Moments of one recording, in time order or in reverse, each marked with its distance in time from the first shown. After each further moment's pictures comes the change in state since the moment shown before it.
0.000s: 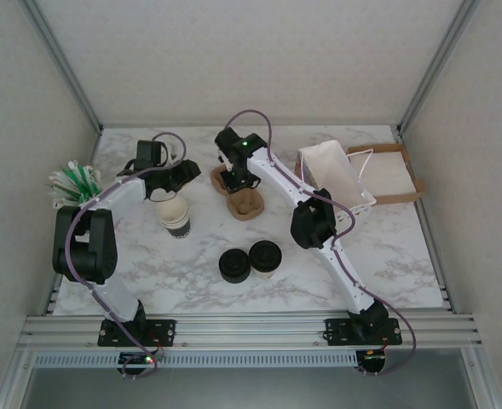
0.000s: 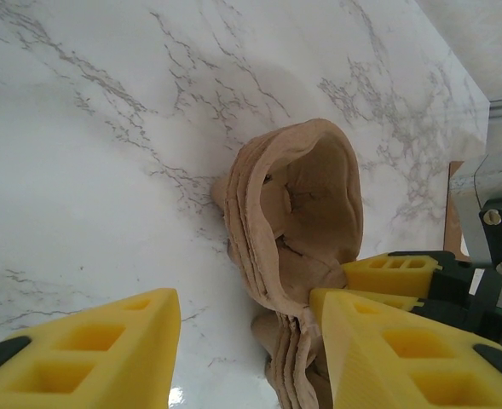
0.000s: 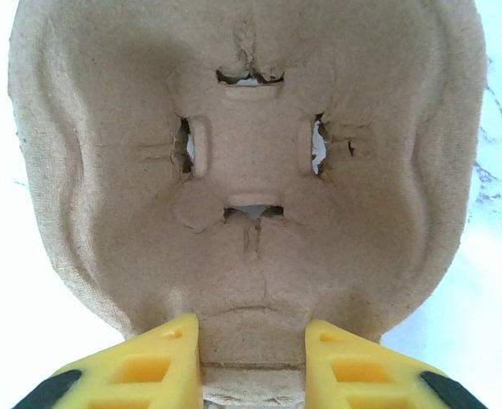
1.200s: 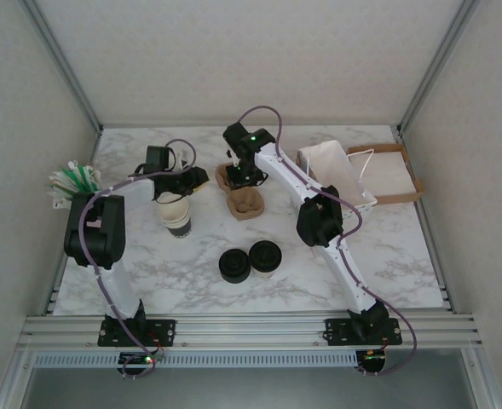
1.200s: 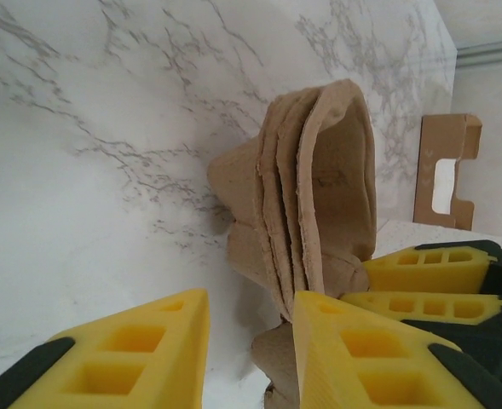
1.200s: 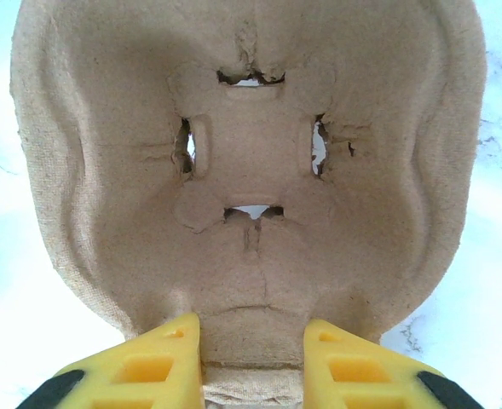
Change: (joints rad) left arm -0.024 0.151 -0.008 0.143 0.178 -0.024; right arm -0.039 -0.059 -0.067 0.004 -0.099 0.132
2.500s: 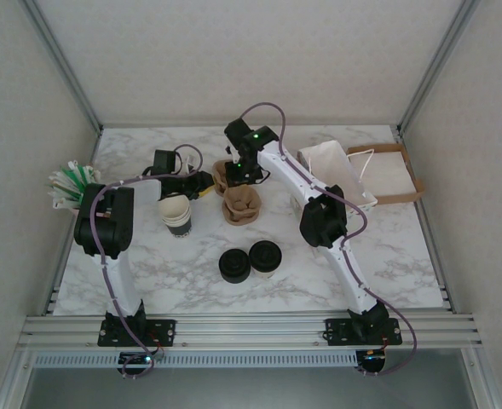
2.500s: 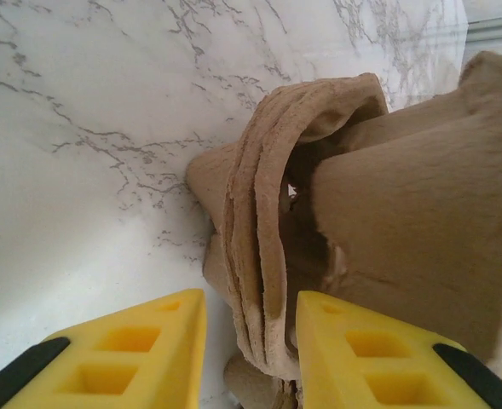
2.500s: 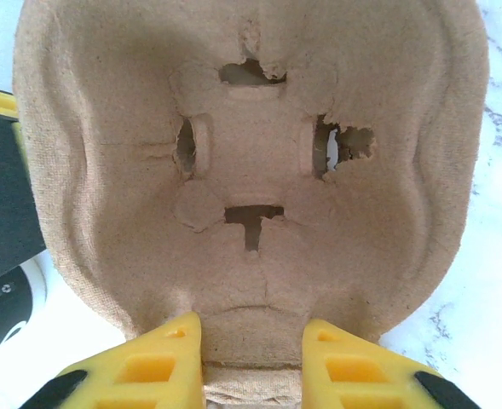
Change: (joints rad) left arm -0.013 0.106 0.024 0.048 0.054 -0.011; right arm -0.002 -0.063 -0.047 0.035 -0.059 0.027
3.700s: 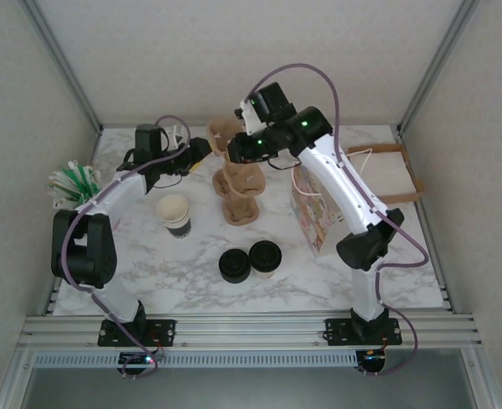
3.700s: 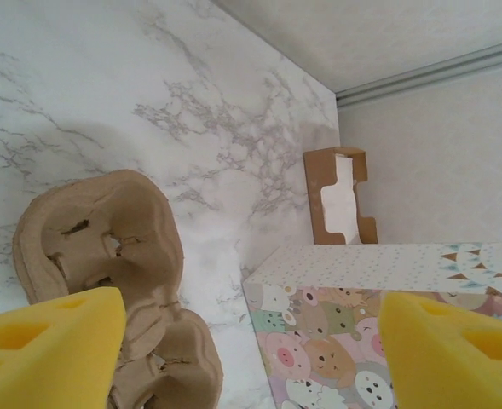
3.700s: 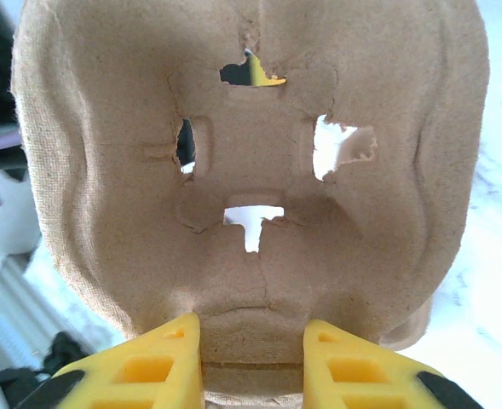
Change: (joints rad) left arm 0.000 -0.296 0.066 -0.058 -0.043 -0.065; right arm 0.029 -0.492 -0.102 0.014 -0.119 0.003
